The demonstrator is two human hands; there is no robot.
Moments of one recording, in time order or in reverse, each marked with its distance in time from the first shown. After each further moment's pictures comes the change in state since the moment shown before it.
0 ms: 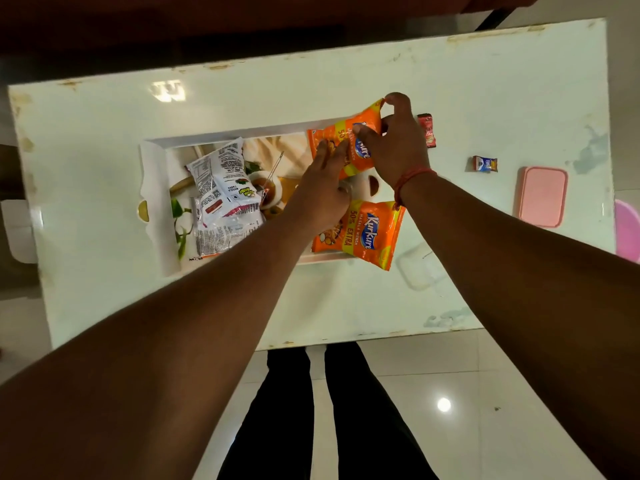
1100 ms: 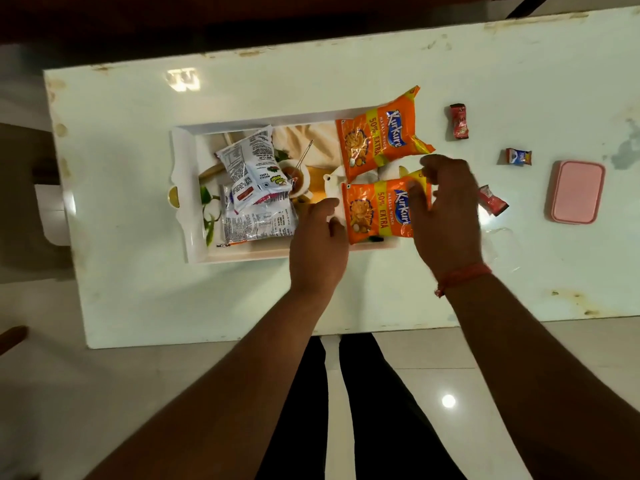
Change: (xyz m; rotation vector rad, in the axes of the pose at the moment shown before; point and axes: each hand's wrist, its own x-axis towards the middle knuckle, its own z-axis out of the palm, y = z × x) left_hand -0.103 -0.027 0.021 -0.304 0.432 -0.172; right_hand -0.122 0.018 -0.008 -0.210 0.183 -0.239
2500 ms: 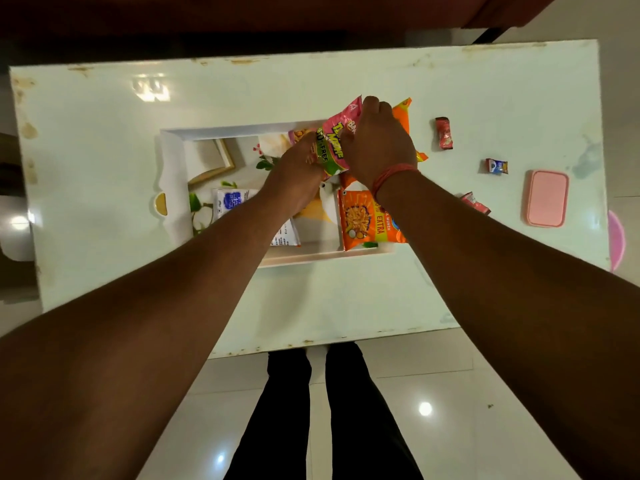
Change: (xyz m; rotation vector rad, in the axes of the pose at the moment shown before) left_hand 0.106 0.030 -0.049 -0.141 -0.331 -0.043; right_hand 0.098 -0.072 0.061 -0.422 -0.235 -0.002
